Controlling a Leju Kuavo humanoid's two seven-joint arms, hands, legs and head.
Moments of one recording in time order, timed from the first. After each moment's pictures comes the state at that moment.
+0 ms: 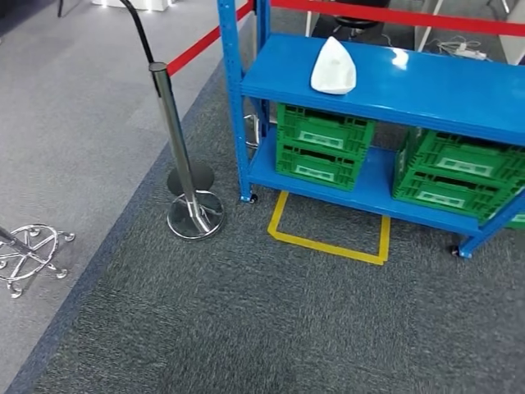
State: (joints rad) left arm 0.01 -0.25 1.13 -0.38 -1.19 0.27 -0.58; right arm 0.33 0.36 -0.55 -0.94 0.65 -0.14 0.09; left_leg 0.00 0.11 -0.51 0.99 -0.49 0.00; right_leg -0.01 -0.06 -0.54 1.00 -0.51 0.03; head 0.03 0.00
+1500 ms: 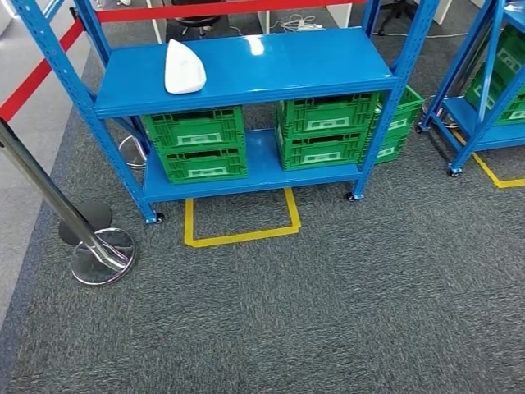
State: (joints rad) left arm 0.01 -0.21 1.13 -0.32 -1.21 0.21 -0.61; right arm 0.38 0.36 -0.49 -1.00 0.64 -0.11 0.19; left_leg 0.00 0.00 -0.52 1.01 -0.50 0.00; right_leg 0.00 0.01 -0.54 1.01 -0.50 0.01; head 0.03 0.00
